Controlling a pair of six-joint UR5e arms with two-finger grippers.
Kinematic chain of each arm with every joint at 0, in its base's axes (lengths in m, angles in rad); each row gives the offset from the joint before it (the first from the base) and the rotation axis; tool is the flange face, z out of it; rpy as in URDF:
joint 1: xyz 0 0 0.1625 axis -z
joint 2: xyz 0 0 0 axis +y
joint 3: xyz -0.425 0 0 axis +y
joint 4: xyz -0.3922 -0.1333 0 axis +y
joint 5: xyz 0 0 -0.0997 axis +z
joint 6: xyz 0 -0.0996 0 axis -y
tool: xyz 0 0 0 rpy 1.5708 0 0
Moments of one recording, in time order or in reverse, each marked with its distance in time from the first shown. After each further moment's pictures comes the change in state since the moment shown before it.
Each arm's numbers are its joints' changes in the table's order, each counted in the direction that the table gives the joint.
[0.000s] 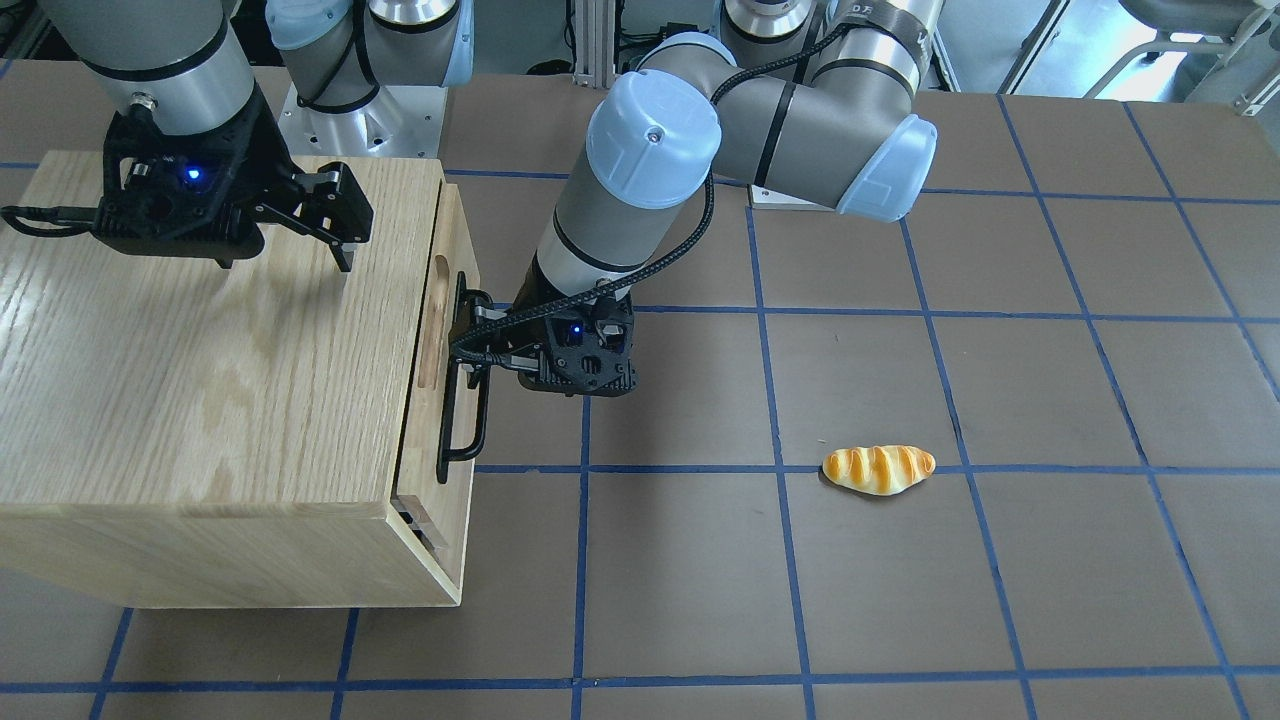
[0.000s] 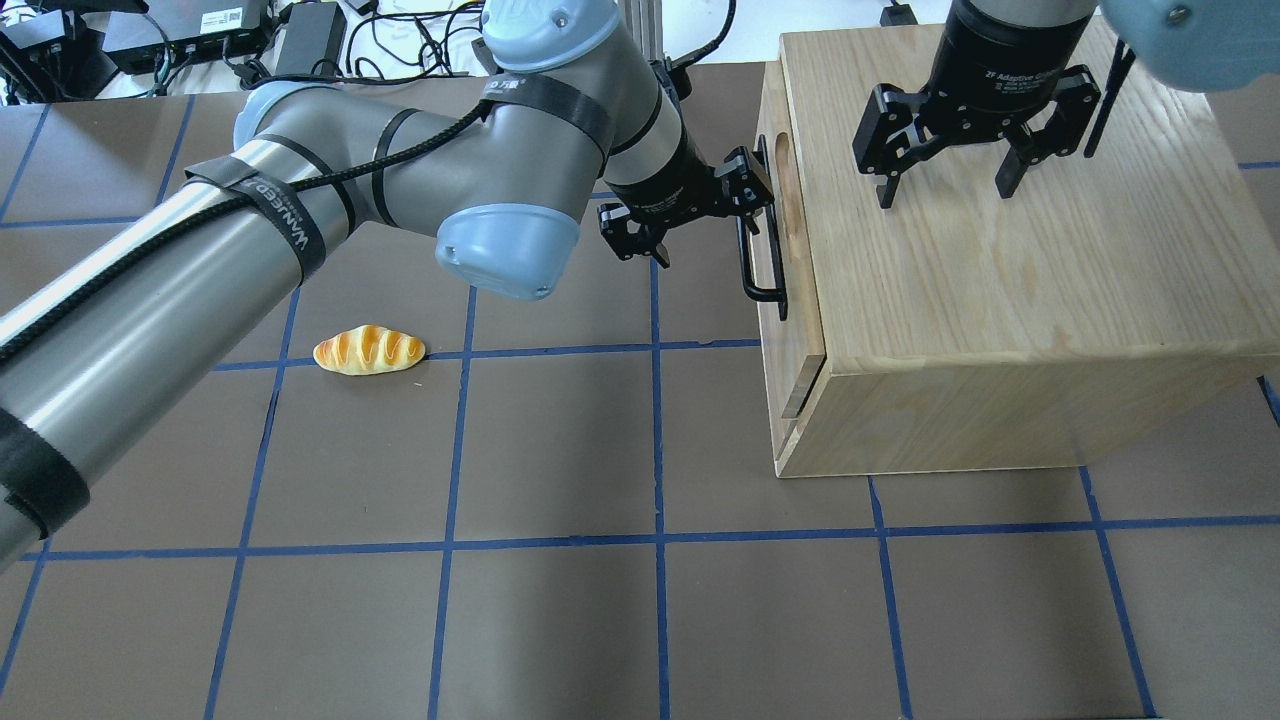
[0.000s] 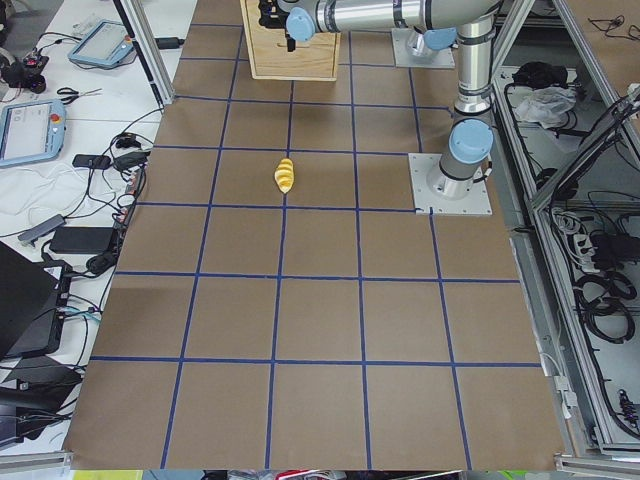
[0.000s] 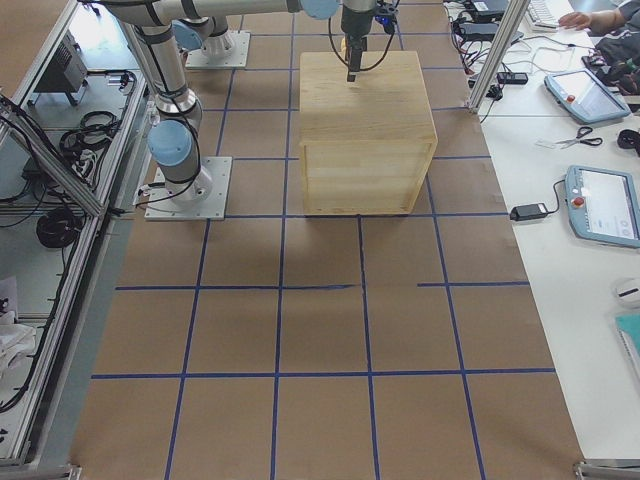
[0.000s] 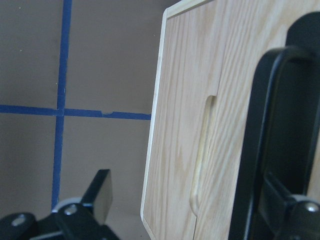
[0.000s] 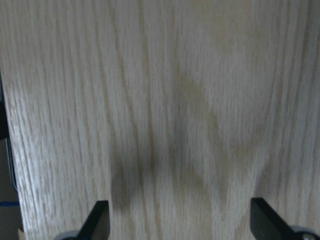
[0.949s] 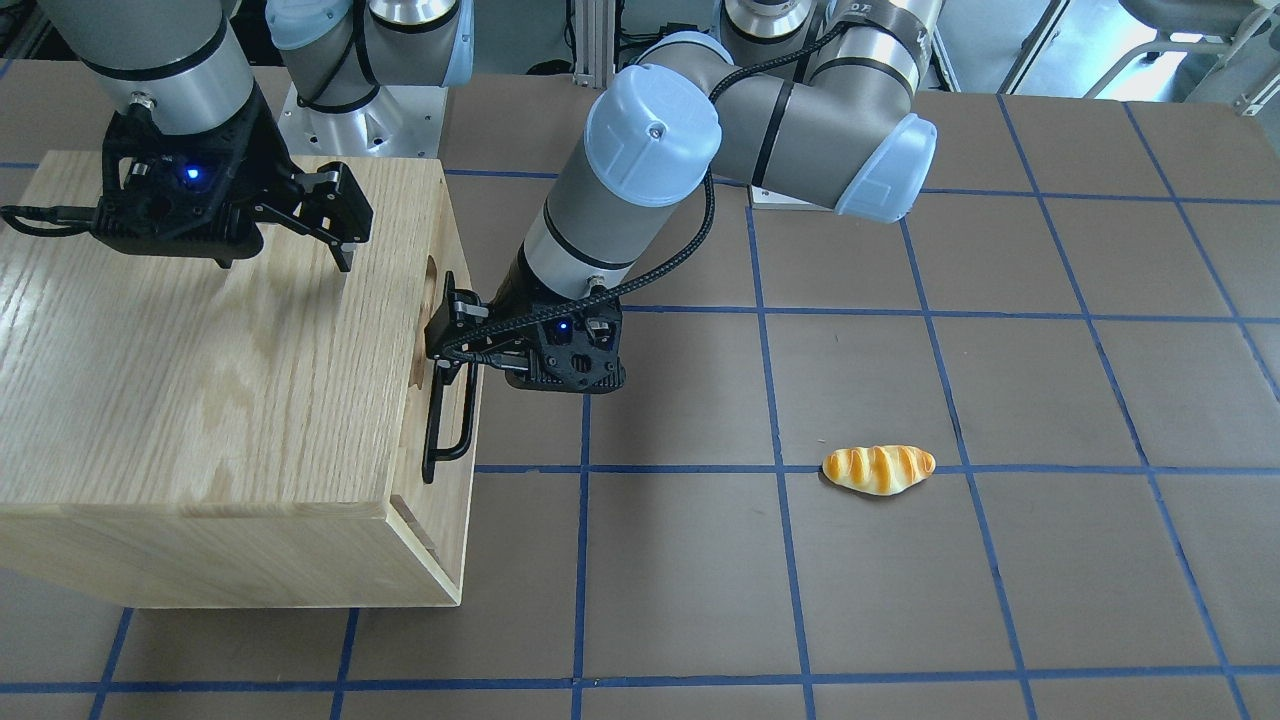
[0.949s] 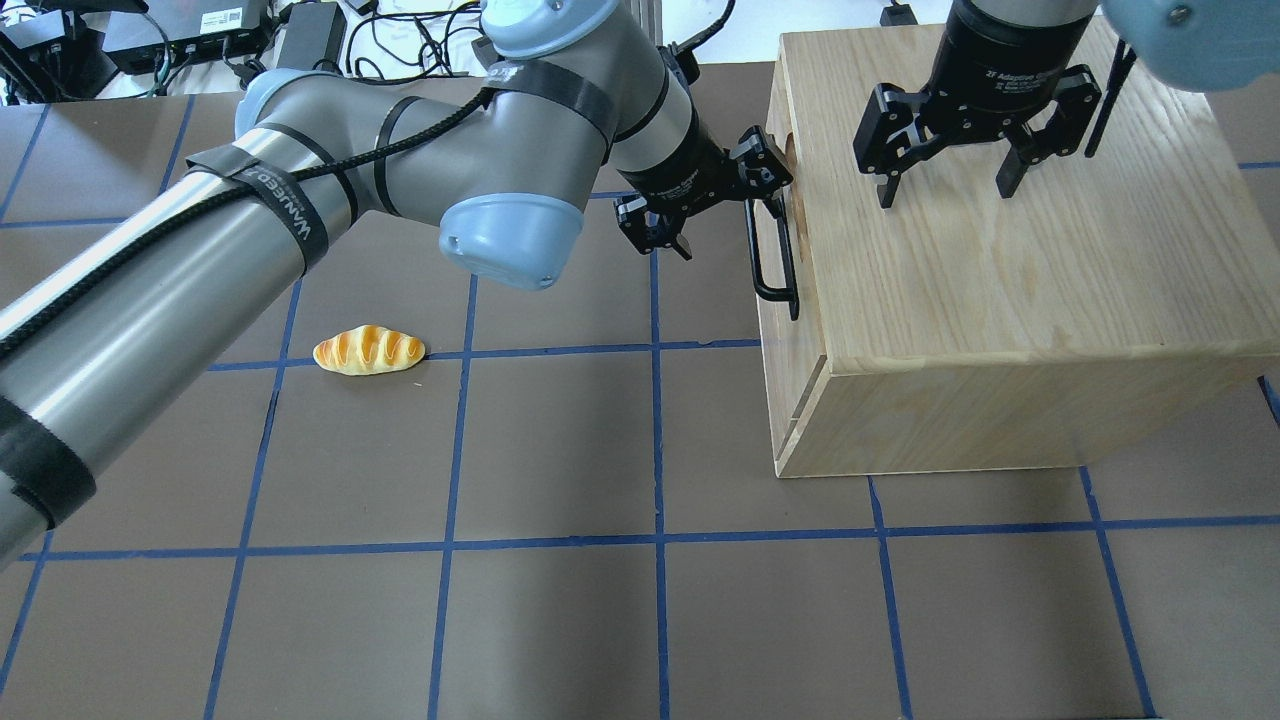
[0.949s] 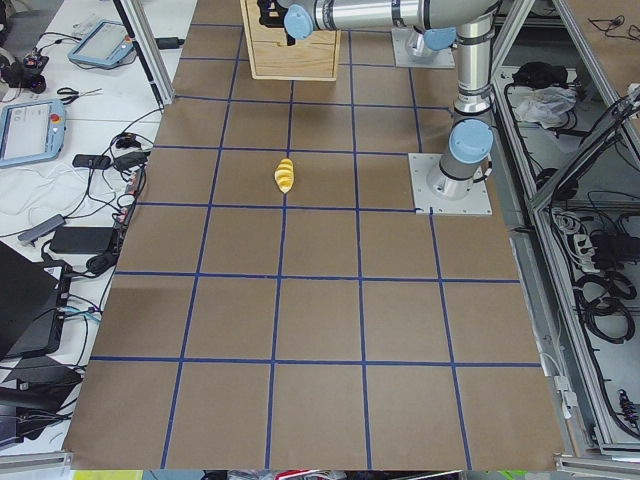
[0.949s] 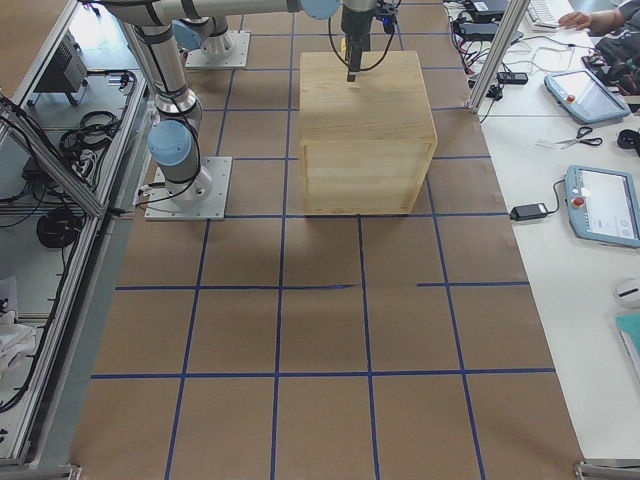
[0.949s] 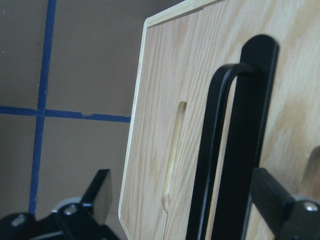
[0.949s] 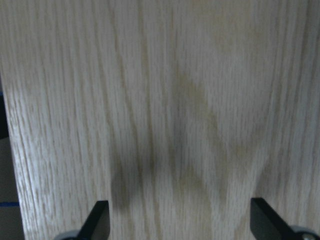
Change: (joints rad) left arm 0.004 0.013 -0.026 -0.014 0.084 -0.087; right arm 0.001 0.000 0.000 0.000 0.000 0.001
